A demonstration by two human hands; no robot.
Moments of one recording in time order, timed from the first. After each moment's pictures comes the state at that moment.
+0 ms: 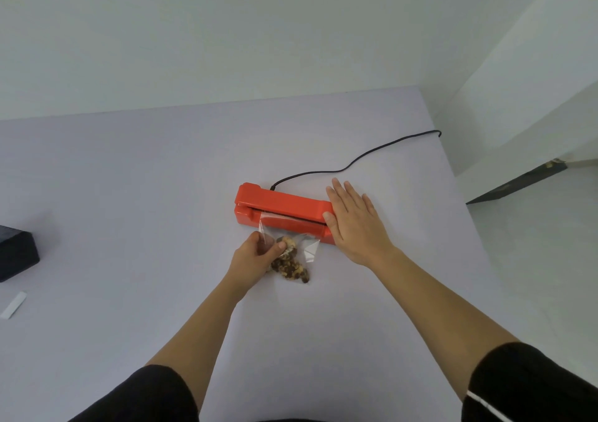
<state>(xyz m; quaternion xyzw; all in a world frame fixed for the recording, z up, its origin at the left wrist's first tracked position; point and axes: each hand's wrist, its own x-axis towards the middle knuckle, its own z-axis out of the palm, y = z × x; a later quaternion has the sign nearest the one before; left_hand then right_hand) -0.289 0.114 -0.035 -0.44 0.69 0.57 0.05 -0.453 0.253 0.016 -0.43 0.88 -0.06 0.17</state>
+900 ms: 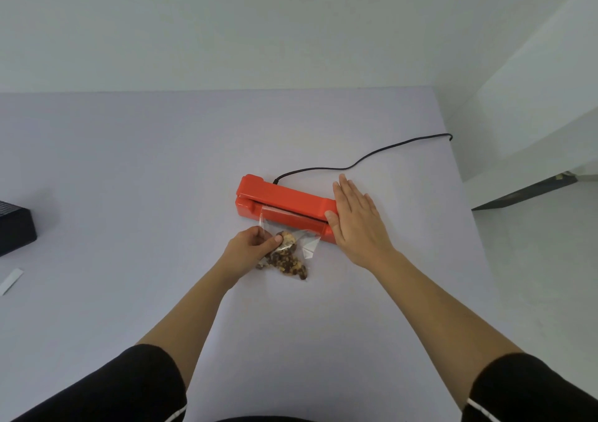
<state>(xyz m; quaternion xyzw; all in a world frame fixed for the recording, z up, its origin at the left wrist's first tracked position) -0.291 0.104 -0.036 -0.44 0.66 0.60 0.08 -0.458 0.254 0.004 -0.44 0.88 -0.08 0.16</state>
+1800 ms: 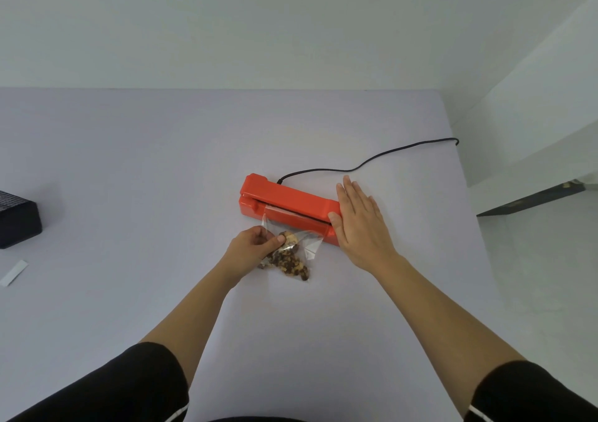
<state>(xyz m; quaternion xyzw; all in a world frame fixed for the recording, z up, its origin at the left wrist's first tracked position) -0.293 0.105 -0.039 -0.45 0.65 0.61 0.06 -0.460 0.255 0.000 -0.45 0.88 -0.09 0.16</state>
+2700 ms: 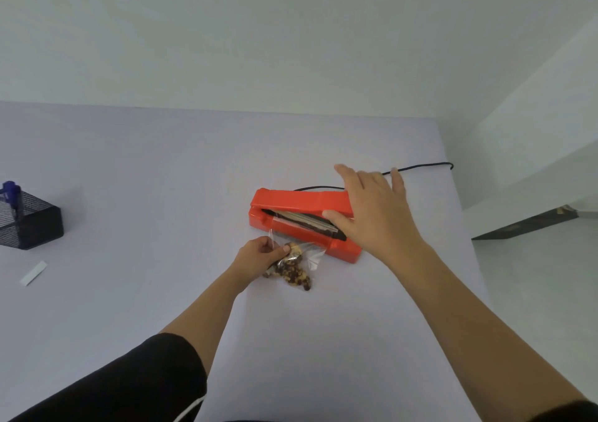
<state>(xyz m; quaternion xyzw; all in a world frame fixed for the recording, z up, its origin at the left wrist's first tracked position) -0.292 0.104 -0.032 -0.46 0.64 0.61 0.07 -0.451 0.232 0.130 -0.48 0.87 -0.04 0.06</state>
